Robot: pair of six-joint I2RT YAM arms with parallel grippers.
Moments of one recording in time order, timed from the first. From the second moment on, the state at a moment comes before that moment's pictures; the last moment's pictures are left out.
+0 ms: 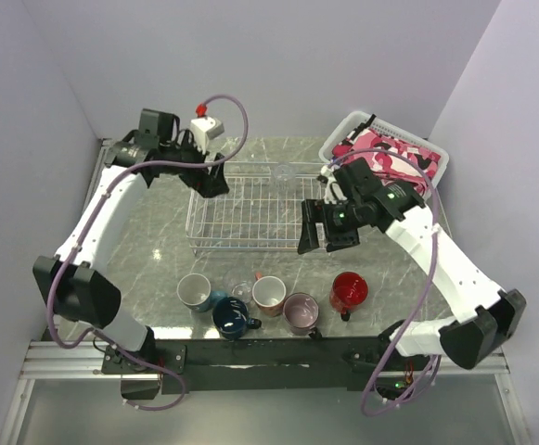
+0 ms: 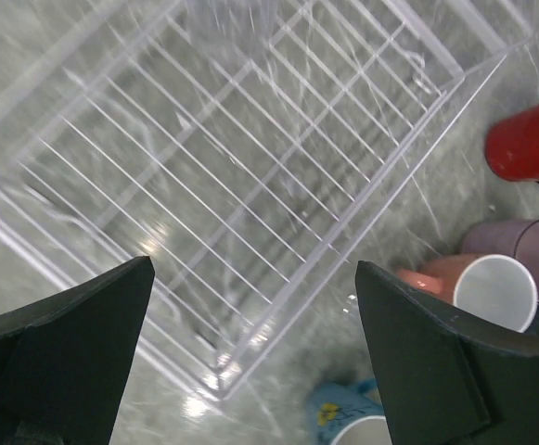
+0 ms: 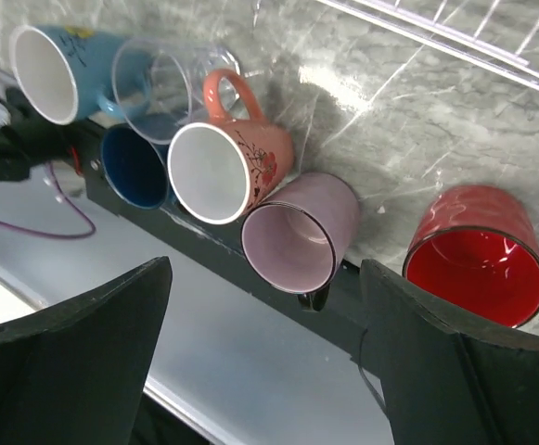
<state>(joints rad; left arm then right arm) -0.26 1.55 1.66 -0.84 0.57 0.30 0.53 1.29 1.38 -1.15 -0.33 0.40</state>
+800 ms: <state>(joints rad) -0.14 1.65 1.61 -0.70 0.64 0.16 0.83 1.68 1.50 -1.15 -0.16 0.30</state>
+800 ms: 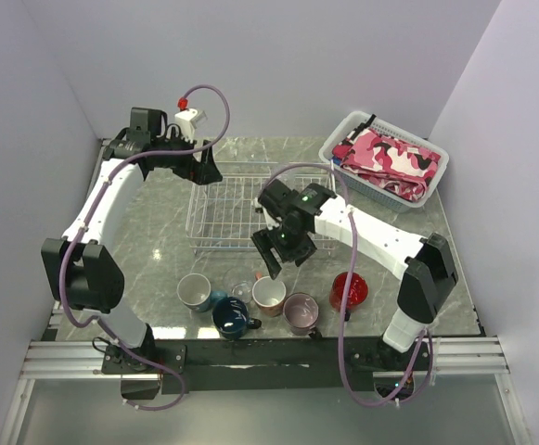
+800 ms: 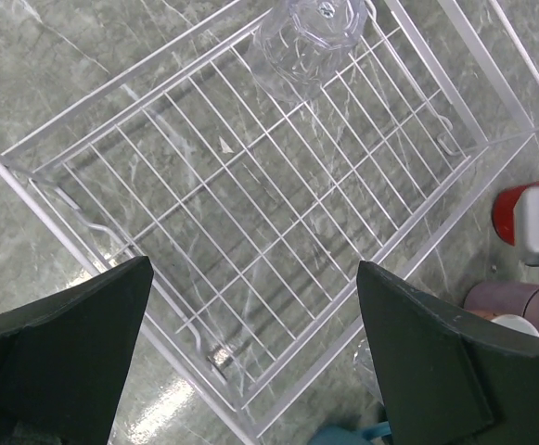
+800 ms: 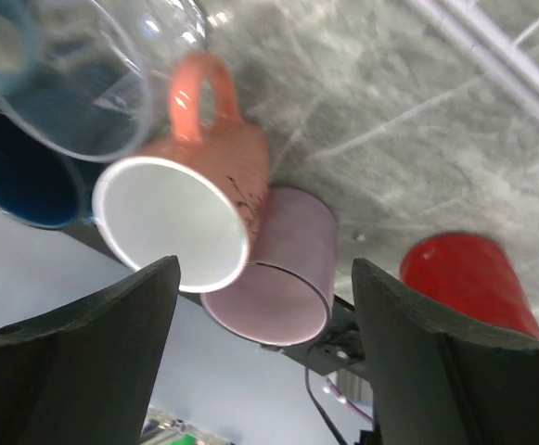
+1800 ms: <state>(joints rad) -0.14 1.65 1.62 -0.70 0.67 0.16 0.95 1.66 1.13 -0.76 -0.02 0.36</state>
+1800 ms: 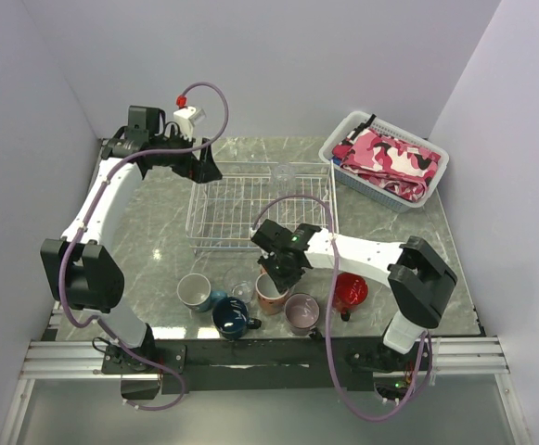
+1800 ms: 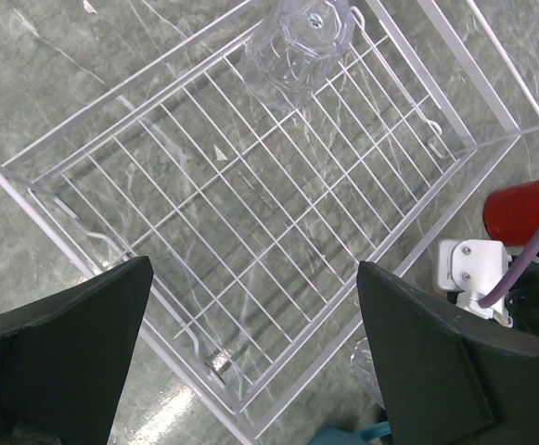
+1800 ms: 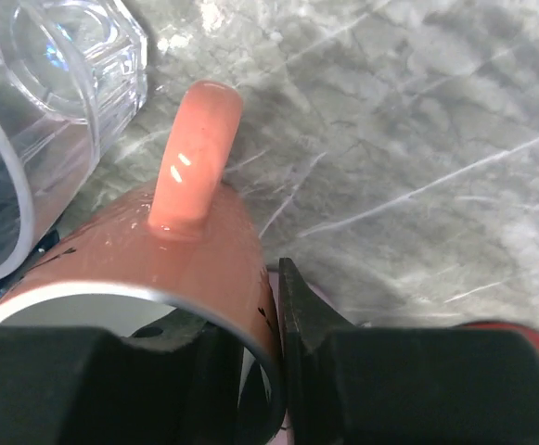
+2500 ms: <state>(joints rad) -0.10 1.77 2.05 -0.66 0.89 -0.14 0.80 1.55 1.87 -1.12 0.07 0.30</state>
